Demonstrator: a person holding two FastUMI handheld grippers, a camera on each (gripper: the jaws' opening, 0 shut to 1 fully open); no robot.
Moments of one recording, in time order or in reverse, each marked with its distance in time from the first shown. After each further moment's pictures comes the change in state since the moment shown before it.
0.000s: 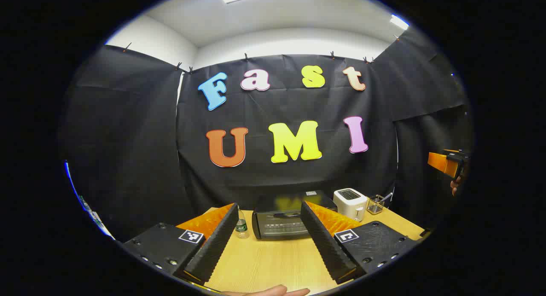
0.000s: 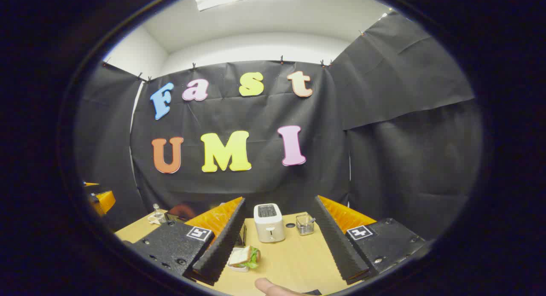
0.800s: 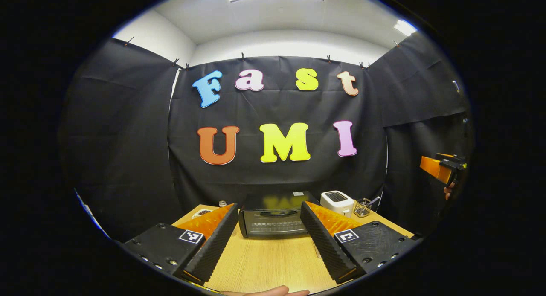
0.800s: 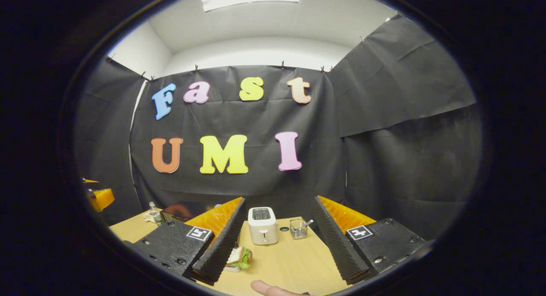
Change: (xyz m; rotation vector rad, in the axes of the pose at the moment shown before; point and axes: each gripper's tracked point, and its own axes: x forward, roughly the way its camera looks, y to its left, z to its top) left arm -0.003 -0.012 -0.004 -0.046 -0.002 -0.043; right arm -0.010 -0.011 0.006 -0.036 -0.042 0.000
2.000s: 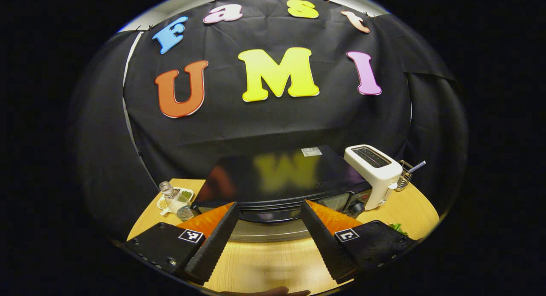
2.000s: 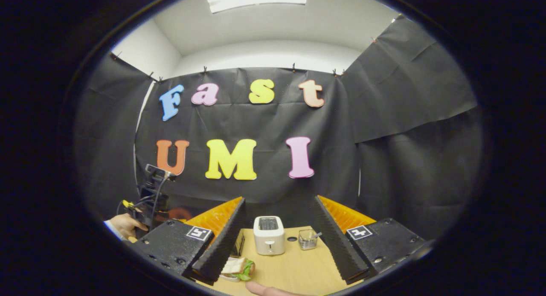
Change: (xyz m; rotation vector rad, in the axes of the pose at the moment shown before) left arm 0.270 -0.027 -0.167 0.059 0.425 -0.052; right arm 0.070 0.028 0.009 0.005 -0.072 0.134
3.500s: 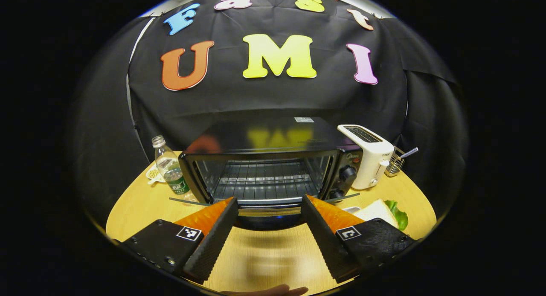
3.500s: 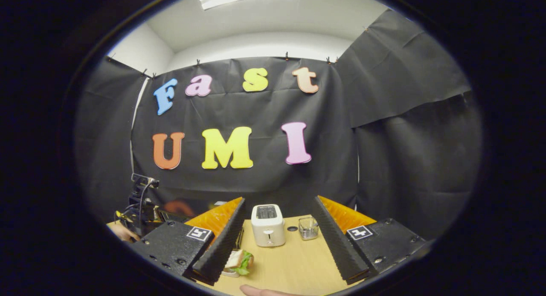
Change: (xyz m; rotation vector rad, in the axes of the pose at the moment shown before) left arm -0.044 -0.018 -0.083 -0.069 0.039 -0.029; right arm -0.008 -0.023 -0.053 0.020 0.097 -0.083
